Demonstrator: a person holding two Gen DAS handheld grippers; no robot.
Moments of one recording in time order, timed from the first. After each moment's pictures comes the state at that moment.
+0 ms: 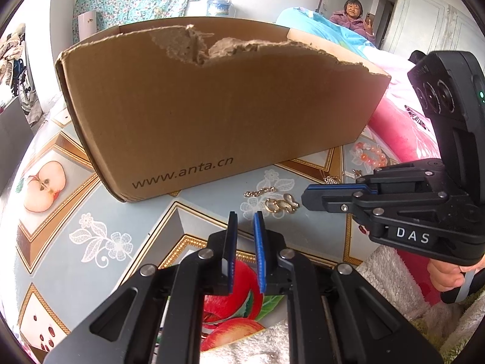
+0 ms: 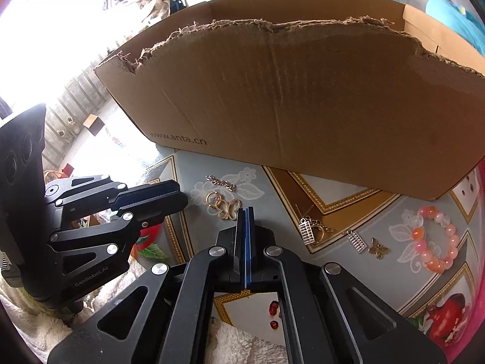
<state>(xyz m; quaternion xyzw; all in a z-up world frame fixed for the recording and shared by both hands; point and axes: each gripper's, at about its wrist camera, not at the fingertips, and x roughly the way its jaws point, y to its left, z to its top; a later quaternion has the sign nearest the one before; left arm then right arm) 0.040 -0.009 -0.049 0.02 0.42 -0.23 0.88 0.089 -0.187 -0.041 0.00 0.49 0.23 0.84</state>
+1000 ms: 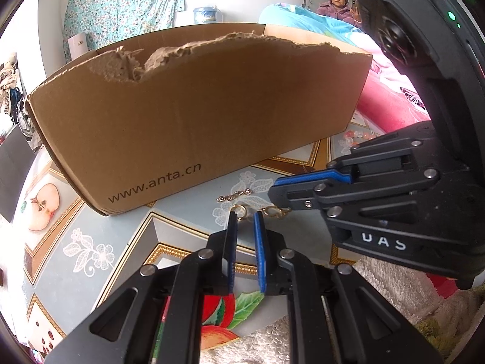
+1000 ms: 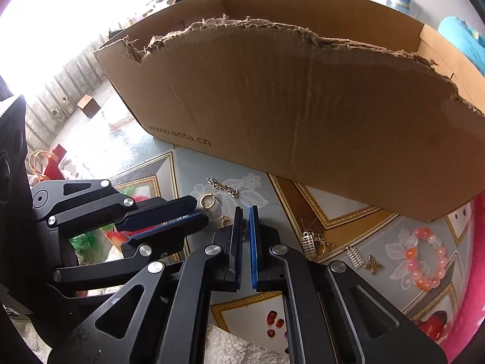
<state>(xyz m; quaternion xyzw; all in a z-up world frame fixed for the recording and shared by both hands) 0.029 -0.036 -0.050 0.08 0.40 -0.23 0.89 0.101 -0.165 -0.037 -0.05 0.50 0.23 0.84</state>
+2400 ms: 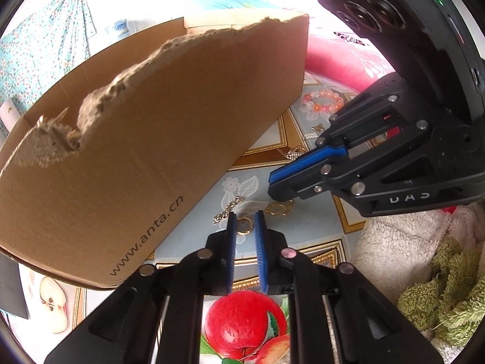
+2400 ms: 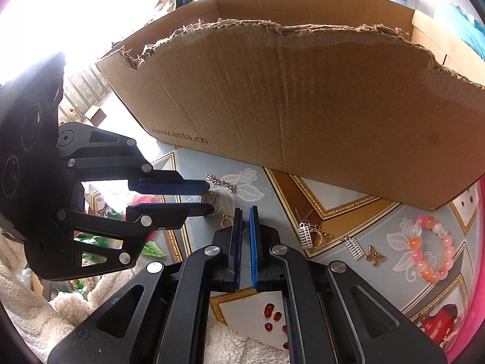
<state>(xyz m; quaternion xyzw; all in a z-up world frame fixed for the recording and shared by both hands) 0.059 -0.049 -0.049 0.23 0.38 -0.38 0.81 0.094 -0.193 -0.031 -0.01 0.49 0.24 0.83</state>
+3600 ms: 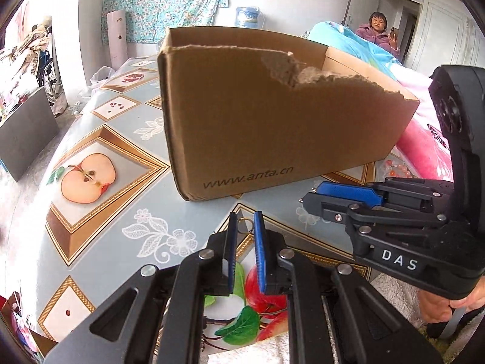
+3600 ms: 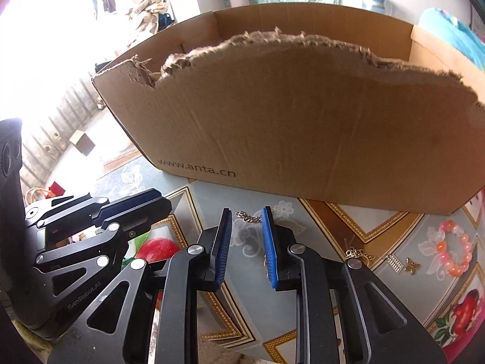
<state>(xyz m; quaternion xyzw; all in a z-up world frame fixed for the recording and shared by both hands) 0.038 0.026 -0.045 0.01 0.40 -0.17 0.90 0.090 -0.149 -0.022 0.00 0.45 0.18 0.87</state>
